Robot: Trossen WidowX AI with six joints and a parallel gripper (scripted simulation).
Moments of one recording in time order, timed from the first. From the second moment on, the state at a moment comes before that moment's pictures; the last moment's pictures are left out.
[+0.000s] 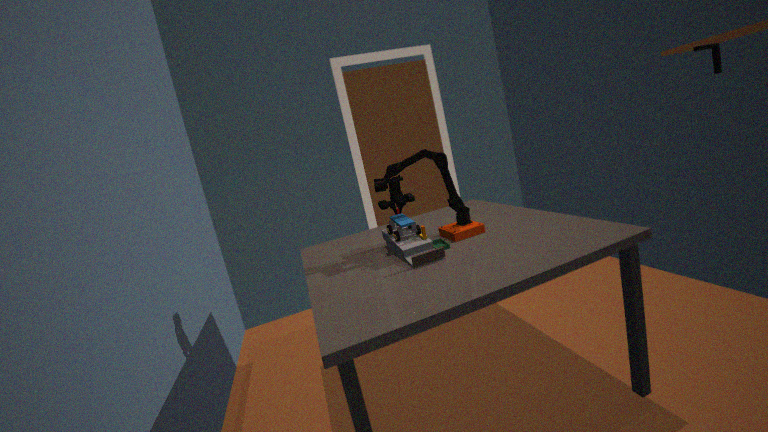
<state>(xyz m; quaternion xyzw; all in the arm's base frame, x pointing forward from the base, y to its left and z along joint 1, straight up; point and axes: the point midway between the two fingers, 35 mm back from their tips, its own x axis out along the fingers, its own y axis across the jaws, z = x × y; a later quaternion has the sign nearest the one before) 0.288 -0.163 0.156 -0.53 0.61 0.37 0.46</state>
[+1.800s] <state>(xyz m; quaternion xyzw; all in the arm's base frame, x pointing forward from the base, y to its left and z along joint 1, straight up) 0.258 -0.189 0.179 -0.53 0.62 0.37 0.46</state>
